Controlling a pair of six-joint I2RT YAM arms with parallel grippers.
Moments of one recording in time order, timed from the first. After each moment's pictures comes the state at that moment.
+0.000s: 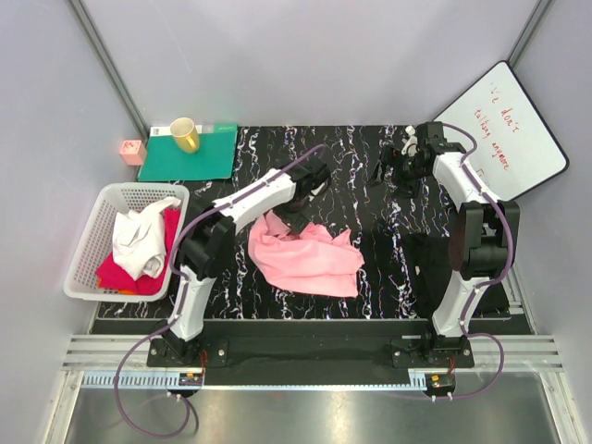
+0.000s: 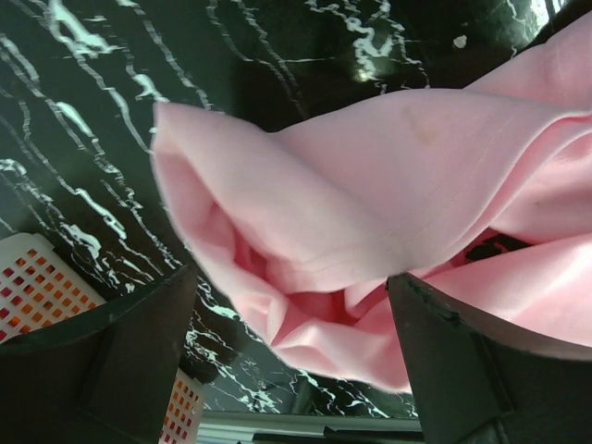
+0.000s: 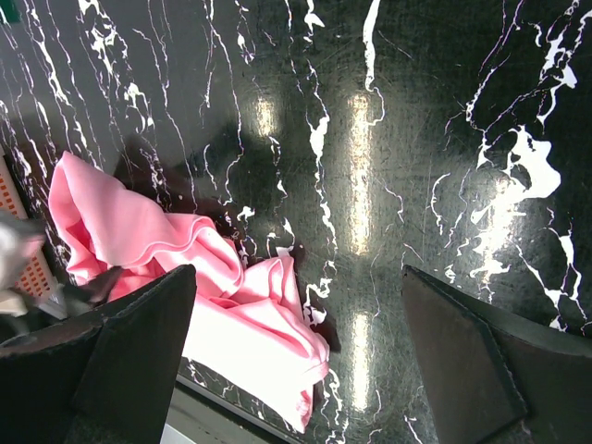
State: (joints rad) left arm -0.71 2.12 1.84 -1.16 -0.32 -0.08; right arm 0.03 1.89 1.55 -0.73 -0.46 0.30
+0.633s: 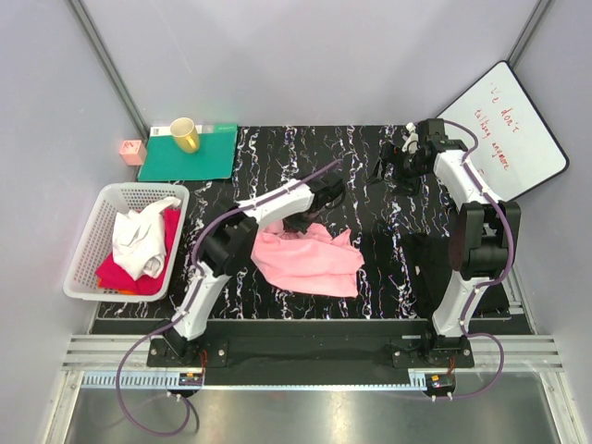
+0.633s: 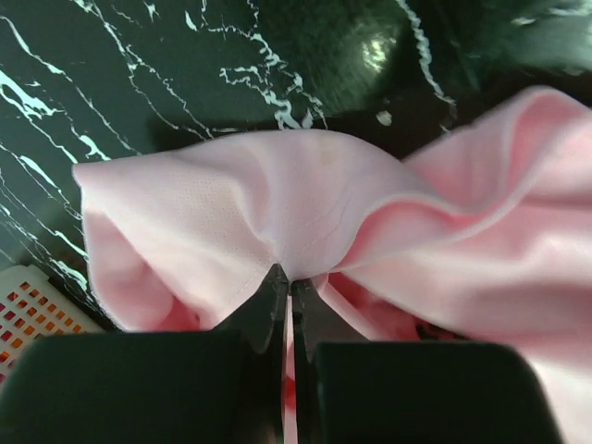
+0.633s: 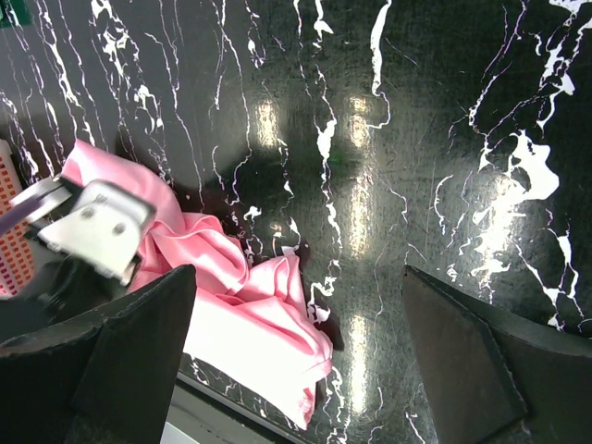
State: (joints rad) left arm -0.77 2.27 1.90 -1.11 -0.39 -0.09; right arm 0.03 1.89 1.59 -0.75 -0.47 0.30
